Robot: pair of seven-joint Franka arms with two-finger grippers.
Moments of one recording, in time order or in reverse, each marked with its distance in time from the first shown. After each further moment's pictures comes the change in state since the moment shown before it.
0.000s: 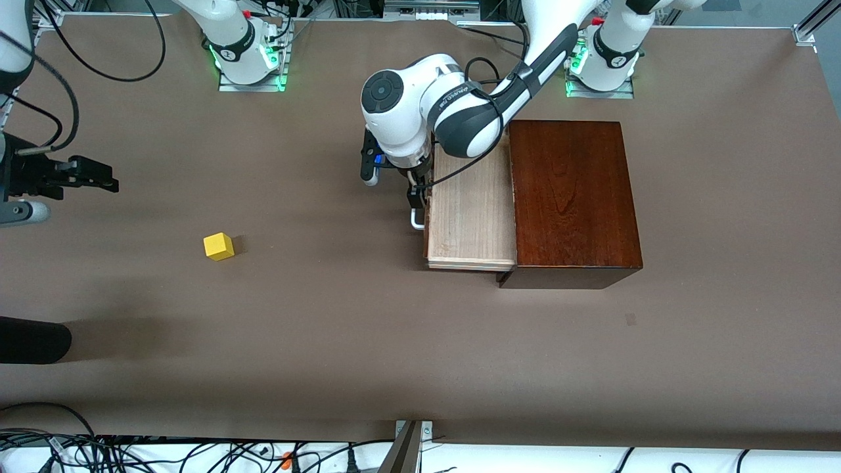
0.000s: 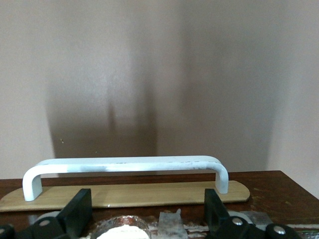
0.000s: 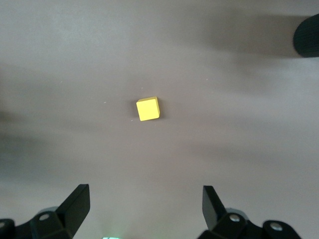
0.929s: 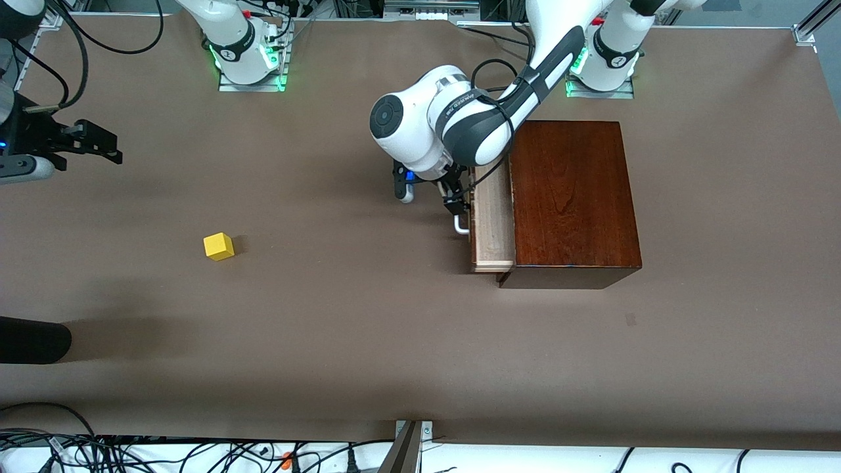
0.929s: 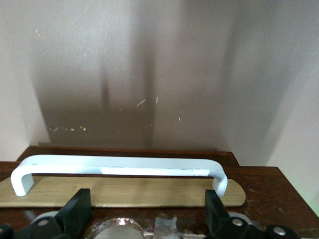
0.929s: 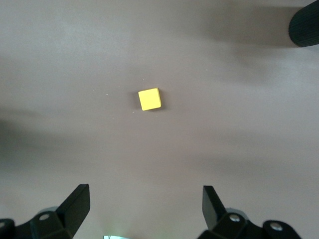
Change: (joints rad) left arm 0.007 0.002 0.038 -0.009 0.102 -0.233 -0.097; right arm -0.152 -0.165 0.167 -0.174 -0.018 0.046 0.037
